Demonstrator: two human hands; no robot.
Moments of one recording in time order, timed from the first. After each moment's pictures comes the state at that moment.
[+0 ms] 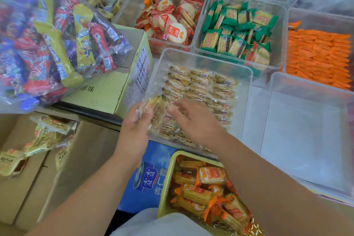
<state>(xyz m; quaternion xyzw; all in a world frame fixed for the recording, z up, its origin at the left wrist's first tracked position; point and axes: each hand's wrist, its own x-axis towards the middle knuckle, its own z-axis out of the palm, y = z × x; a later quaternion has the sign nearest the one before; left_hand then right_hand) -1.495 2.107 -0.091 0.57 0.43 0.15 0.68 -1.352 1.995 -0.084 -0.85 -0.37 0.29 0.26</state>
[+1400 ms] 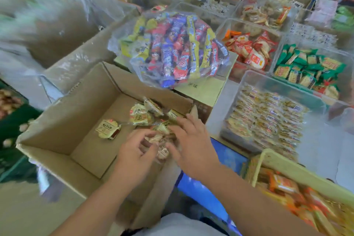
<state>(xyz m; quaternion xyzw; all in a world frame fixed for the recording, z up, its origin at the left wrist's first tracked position) -1.763 2.187 -0.061 0.75 0.42 0.23 0.46 -1.600 2.096 -0.053 -0.79 -0.58 0.13 0.17</state>
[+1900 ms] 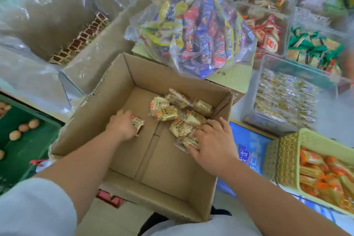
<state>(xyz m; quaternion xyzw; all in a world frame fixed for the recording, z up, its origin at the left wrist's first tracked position) -1.833 2.413 -0.151 0.82 0.48 -0.22 0.23 -1.685 2.151 -0.075 -0.85 -0.50 0.10 -0.07</state>
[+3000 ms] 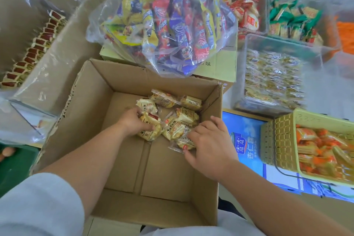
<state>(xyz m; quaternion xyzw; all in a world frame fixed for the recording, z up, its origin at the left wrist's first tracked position) -1.757 2.418 -0.176 0.79 0.42 -0.18 0.41 -1.686 2.155 -0.073 -0.88 -0.46 0.12 -0.04</state>
